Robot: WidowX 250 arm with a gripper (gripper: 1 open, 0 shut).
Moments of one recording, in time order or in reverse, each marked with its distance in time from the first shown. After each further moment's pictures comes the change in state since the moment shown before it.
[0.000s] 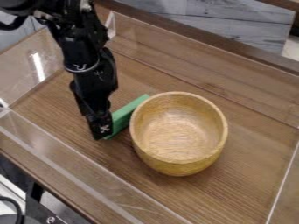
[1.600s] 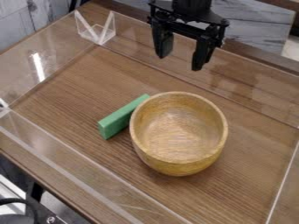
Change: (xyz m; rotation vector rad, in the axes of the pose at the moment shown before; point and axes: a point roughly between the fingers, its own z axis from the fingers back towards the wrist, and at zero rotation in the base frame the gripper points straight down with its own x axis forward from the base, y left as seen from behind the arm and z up) arm 0.120 -0.019 0.081 -0.045 0.082 0.492
